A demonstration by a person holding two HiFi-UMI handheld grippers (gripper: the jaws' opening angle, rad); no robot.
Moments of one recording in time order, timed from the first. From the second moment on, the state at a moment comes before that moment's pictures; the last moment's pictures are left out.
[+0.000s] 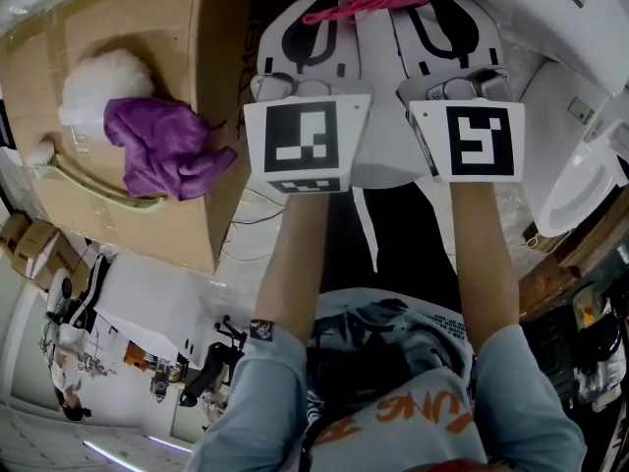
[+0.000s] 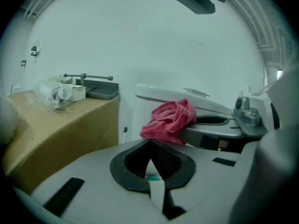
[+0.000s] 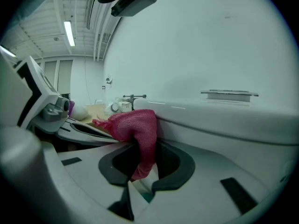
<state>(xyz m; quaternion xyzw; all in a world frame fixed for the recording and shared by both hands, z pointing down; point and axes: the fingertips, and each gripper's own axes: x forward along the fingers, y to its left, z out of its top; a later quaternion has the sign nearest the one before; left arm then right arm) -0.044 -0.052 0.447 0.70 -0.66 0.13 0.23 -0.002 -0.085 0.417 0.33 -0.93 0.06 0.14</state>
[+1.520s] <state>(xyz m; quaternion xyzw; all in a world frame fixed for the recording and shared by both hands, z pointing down) 0.122 -0.080 0.439 0.78 -0.56 0.15 0.21 0.183 -0.095 0.413 0.45 -0.88 0.07 0.14</state>
